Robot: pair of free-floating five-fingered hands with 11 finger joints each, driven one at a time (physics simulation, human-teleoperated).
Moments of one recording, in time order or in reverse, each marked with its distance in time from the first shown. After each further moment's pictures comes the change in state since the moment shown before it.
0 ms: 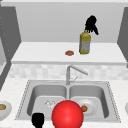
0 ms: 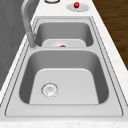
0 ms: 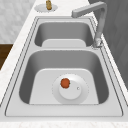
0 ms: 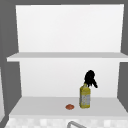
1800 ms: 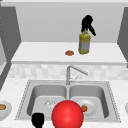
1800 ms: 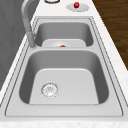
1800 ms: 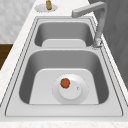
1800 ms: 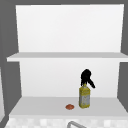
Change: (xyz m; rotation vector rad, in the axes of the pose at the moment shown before) left hand 0.000 0.000 0.000 0.000 0.000 0.000; right hand 0.072 0.038 0.060 -0.148 0.142 0.108
